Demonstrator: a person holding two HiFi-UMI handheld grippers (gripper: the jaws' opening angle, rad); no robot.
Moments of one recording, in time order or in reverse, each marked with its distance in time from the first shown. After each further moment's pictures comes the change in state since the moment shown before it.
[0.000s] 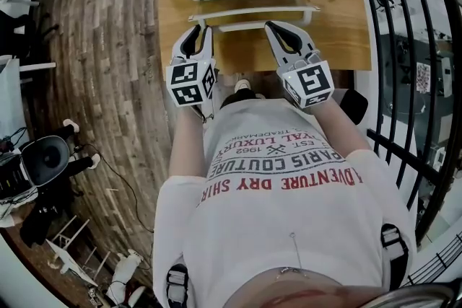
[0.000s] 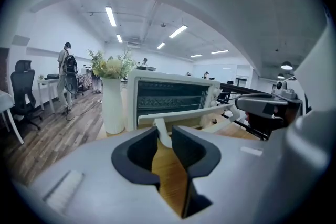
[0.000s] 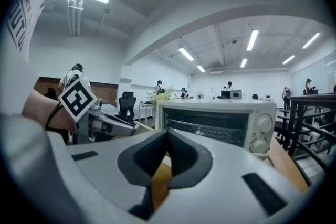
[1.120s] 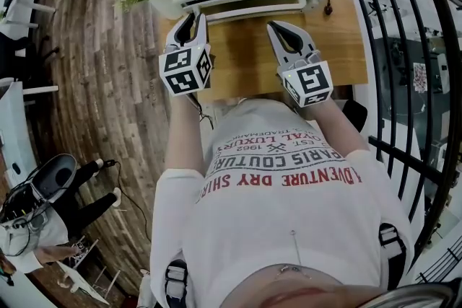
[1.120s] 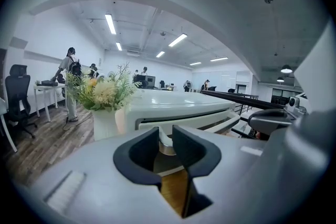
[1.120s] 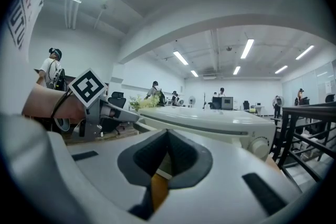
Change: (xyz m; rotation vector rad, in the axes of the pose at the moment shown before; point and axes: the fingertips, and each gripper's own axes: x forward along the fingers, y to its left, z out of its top) left arm 0.054 0.032 0.102 0.008 -0.095 -0.010; right arm 0.036 -0.047 0.038 -0.037 -0.029 -0.109
